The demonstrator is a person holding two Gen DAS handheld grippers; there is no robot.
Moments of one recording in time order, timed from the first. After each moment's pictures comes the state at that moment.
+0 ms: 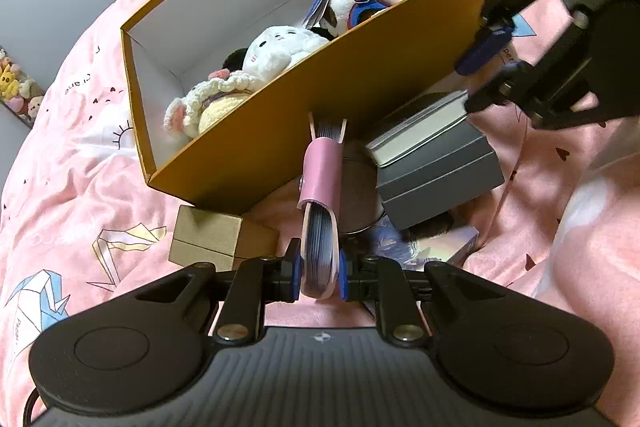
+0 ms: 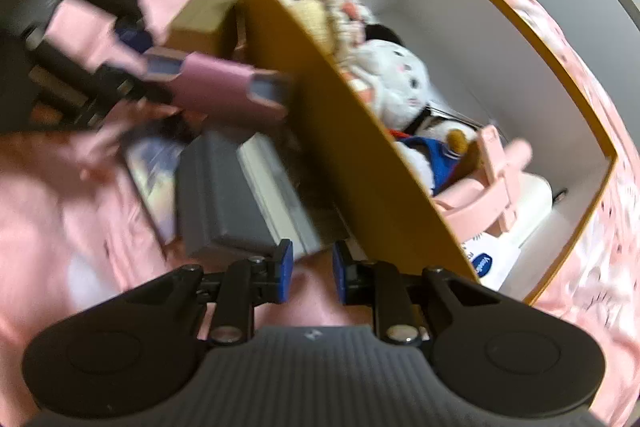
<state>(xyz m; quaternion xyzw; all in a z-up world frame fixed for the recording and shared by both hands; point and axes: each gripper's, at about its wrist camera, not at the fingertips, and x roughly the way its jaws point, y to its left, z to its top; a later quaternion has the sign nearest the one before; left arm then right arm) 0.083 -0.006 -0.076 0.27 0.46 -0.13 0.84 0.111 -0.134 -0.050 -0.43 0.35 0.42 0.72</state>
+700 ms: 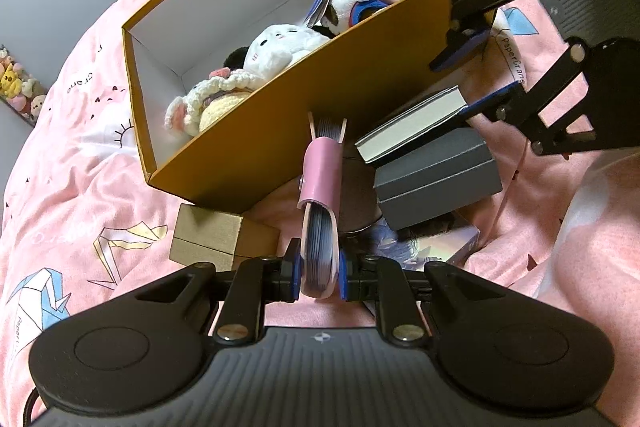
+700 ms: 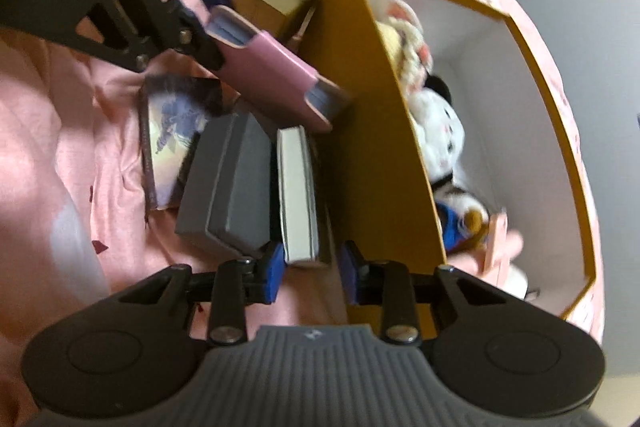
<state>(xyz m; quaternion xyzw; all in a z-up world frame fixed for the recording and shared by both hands) 0.083 -0.009 -0.079 0.27 0.46 -0.13 0.84 0.089 -0.117 -0.068 -0.57 0.24 0.44 0.65</state>
